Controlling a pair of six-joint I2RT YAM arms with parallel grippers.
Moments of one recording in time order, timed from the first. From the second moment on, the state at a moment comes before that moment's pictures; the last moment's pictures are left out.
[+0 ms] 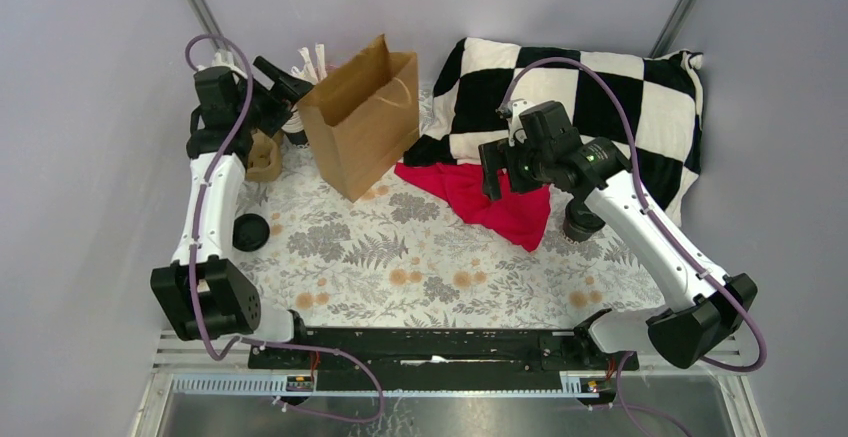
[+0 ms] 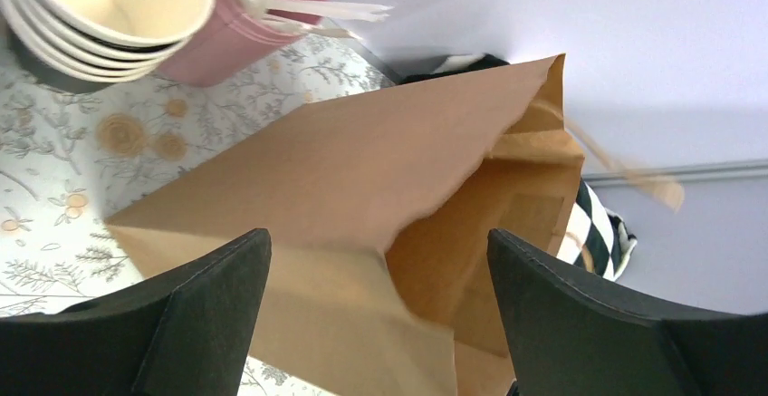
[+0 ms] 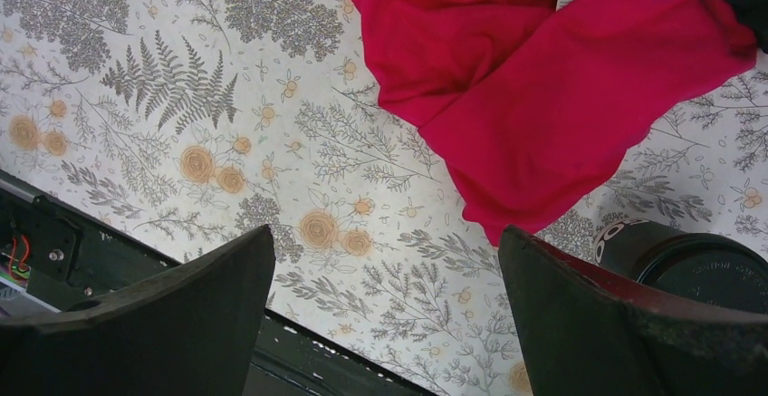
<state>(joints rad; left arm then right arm) 0.18 1.41 1.36 -0.35 0.38 -0.80 0.55 1.33 1.43 -0.95 -0.04 0.20</state>
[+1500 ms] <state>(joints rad) 0.71 1.68 0.79 0.37 0.65 -1.17 0.60 1.25 1.36 -0.94 0.03 0.17</state>
